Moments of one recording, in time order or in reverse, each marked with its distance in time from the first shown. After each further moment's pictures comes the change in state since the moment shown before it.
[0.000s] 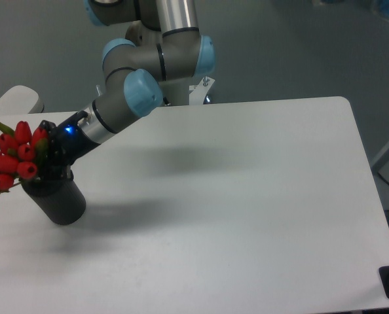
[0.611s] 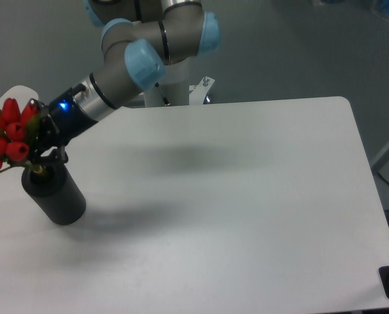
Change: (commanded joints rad) arm 0.017 0.089 0.100 -0.002 -0.005 -0.184
